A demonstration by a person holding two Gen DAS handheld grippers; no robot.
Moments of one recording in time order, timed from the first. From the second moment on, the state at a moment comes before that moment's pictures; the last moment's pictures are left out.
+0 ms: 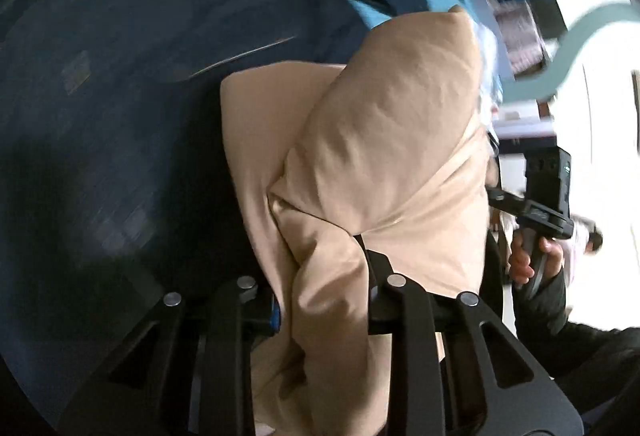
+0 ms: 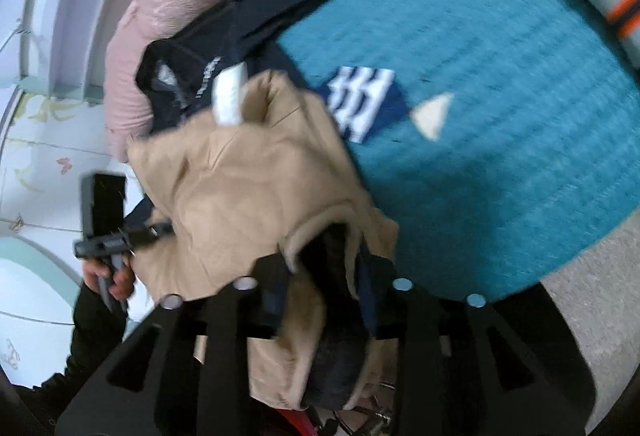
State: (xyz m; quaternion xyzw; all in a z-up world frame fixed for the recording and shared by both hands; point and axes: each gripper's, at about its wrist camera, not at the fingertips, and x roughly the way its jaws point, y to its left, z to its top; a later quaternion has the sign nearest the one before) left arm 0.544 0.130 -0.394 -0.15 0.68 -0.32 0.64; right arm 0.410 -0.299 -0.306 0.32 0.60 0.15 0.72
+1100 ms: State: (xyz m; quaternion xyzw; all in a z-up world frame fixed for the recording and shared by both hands) left arm 0.513 0.206 -0.408 -0.23 0.68 -0.23 0.66; right arm 0.444 -0.235 -0.344 0.30 0.58 0.18 0.73
